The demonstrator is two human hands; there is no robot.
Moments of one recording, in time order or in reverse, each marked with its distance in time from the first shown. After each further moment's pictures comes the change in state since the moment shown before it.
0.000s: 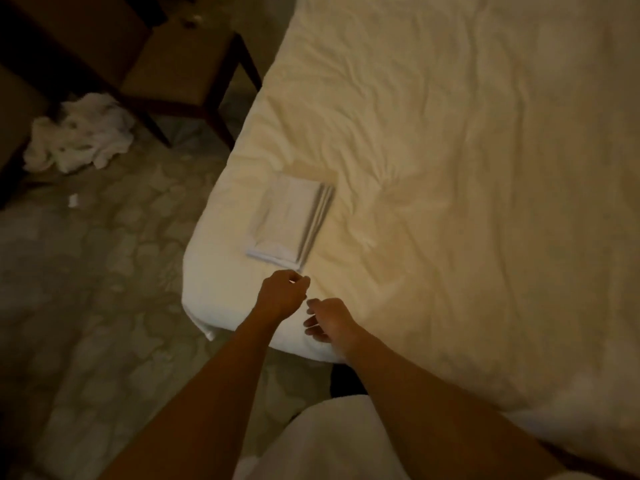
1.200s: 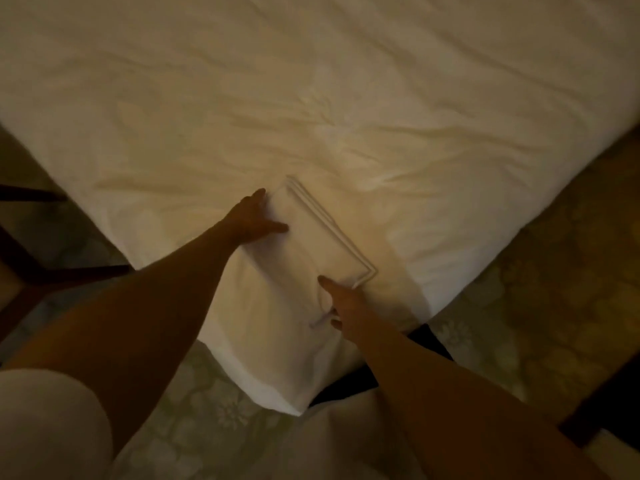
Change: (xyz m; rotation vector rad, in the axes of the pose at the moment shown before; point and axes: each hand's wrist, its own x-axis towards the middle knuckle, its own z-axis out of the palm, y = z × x) left_hand 0.380 0.116 -0.093 1.085 -0.607 0.693; right_hand 0.156 -0.146 0.165 1.341 0.407 0.268
